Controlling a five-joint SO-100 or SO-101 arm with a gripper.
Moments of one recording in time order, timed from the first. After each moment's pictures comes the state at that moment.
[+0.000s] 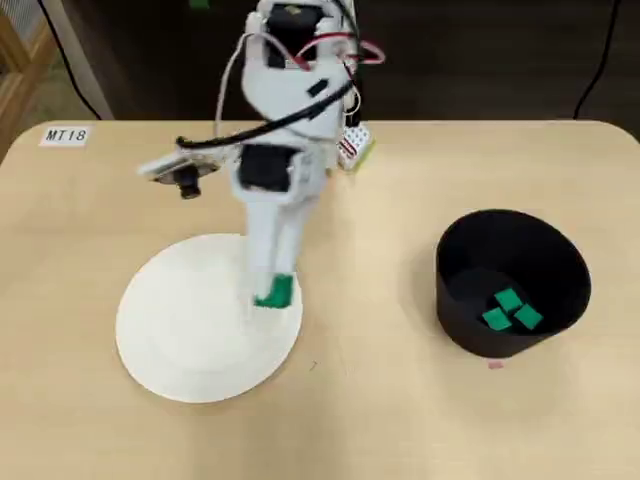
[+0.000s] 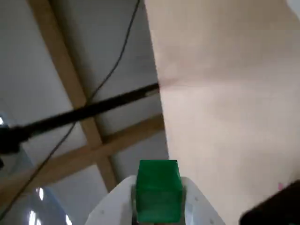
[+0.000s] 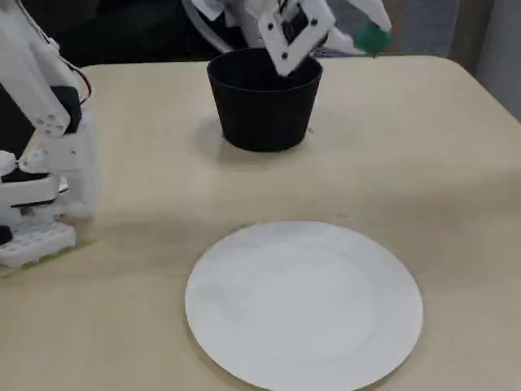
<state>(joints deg) -6.0 114.7 94.9 51.8 6.6</state>
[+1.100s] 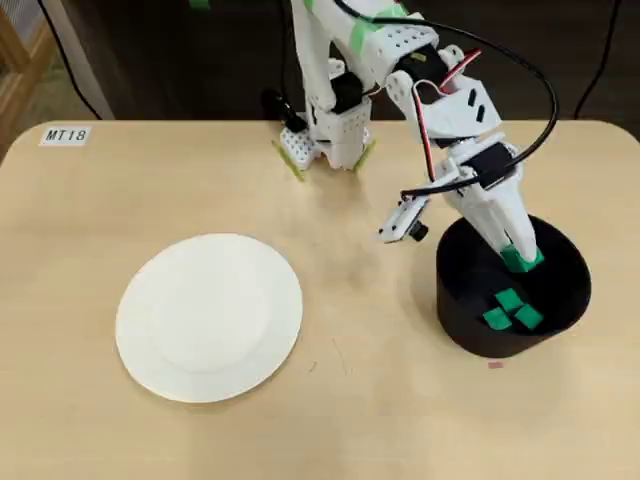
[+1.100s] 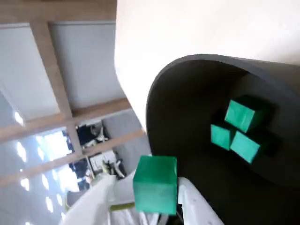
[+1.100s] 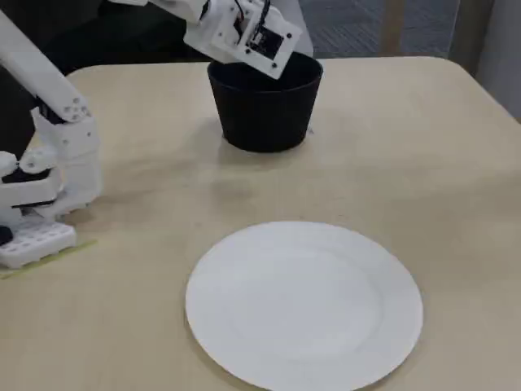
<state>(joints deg) -36.7 118.9 129.8 19.8 0.0</state>
